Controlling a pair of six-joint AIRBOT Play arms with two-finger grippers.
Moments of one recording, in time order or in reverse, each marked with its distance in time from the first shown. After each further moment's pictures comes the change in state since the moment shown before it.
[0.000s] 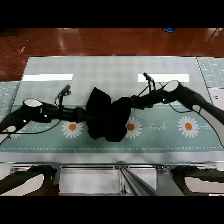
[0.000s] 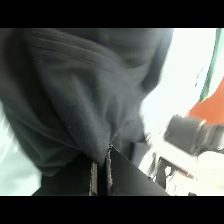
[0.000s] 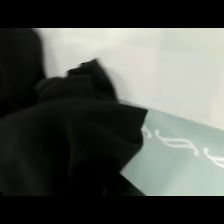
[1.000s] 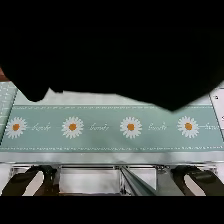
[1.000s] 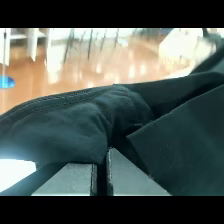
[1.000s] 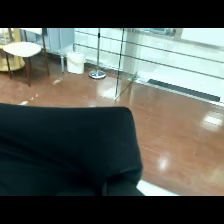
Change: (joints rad) left arm 0.229 0.473 1.064 0.121 -0.175 -0.297; right arm -0.161 0.711 0.950 -0.409 0.406 0.093
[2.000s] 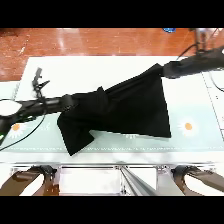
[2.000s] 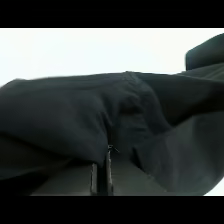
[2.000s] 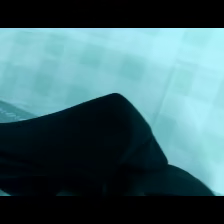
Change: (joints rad) left arm -0.278 -0.178 -1.052 0.087 0.557 -0.005; right arm 0.000 -0.532 -0.555 0.088 -0.132 -0.015
